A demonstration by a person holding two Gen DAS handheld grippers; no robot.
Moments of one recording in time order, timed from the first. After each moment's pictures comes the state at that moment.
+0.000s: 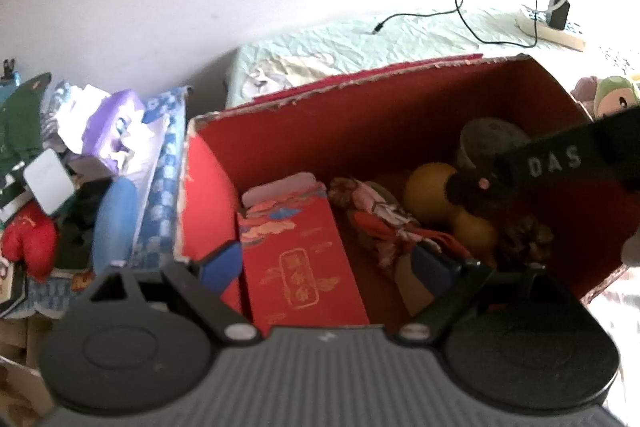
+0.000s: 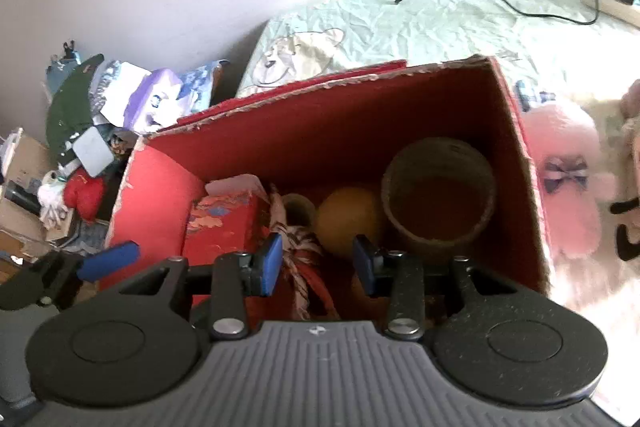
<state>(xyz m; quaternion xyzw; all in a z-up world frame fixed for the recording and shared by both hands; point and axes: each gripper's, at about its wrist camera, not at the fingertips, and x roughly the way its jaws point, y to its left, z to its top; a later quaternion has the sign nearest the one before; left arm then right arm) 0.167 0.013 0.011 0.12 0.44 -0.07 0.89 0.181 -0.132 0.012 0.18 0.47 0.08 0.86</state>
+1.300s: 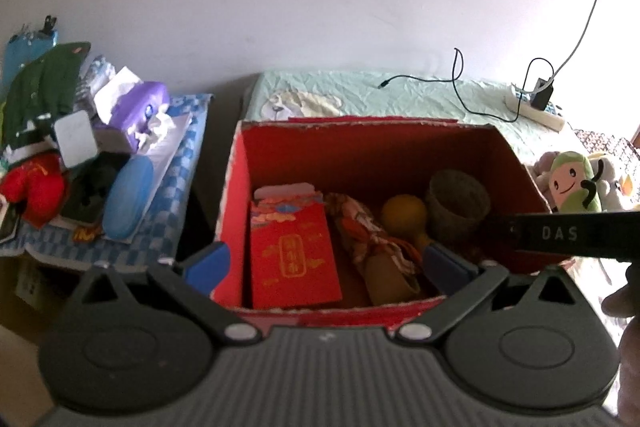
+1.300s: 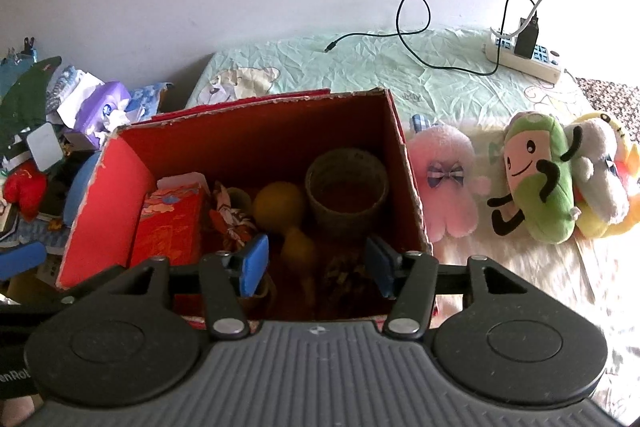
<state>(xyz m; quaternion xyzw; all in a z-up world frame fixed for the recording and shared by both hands) 0.098 0.046 0.056 0.01 0.39 -0.07 0.92 0.099 -0.119 0.052 0.10 0.42 -0.04 0.90</state>
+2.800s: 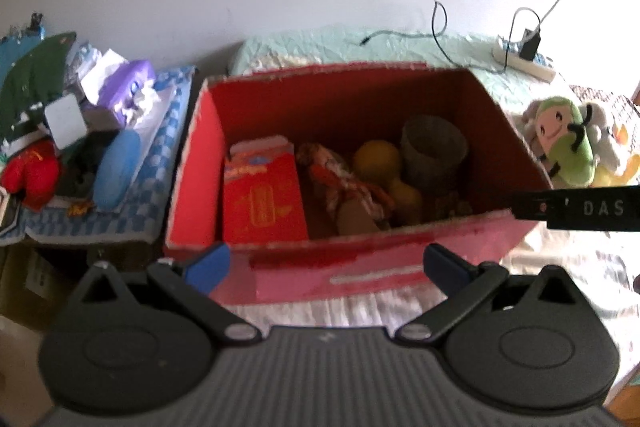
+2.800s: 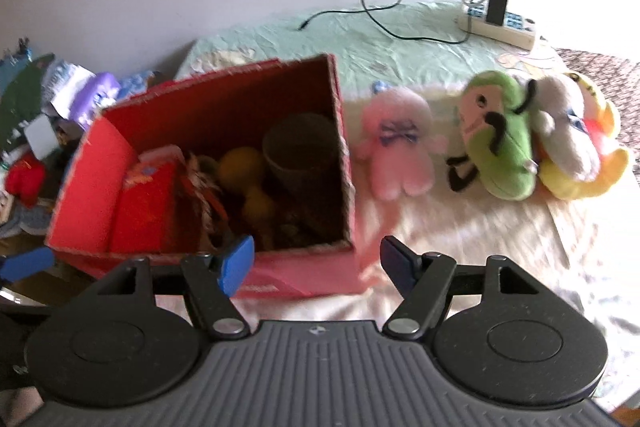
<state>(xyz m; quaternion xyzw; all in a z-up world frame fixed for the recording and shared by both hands) 0.076 0.010 0.040 0.04 0.43 -0.07 0.90 0.059 -0.158 0.047 0.11 0.45 -0.05 0.89</state>
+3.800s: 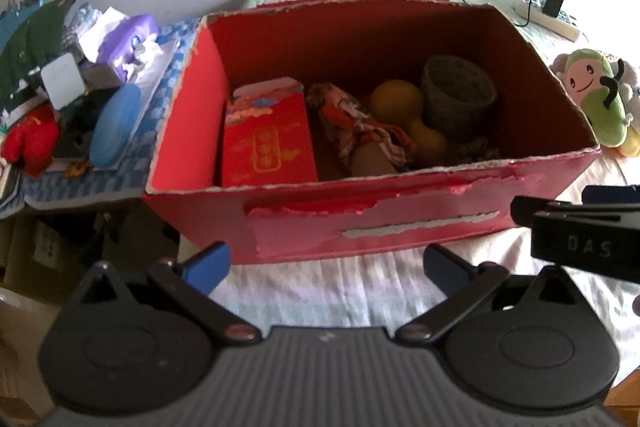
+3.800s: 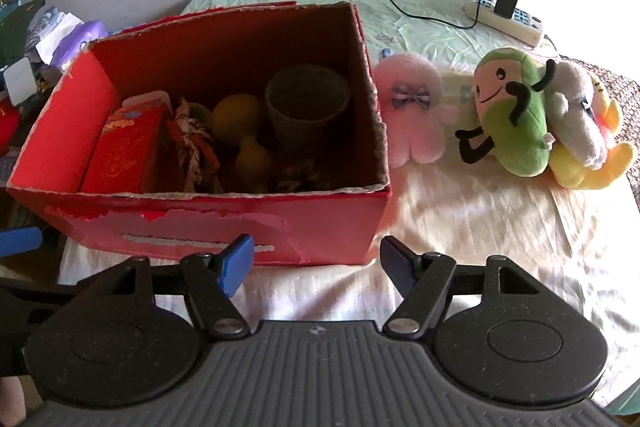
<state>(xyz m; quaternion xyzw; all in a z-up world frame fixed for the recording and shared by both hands) 0.084 0.007 0.005 0.06 0.48 -0.05 0.87 0.061 -0.125 0.012 0.05 0.47 -0.07 0.88</state>
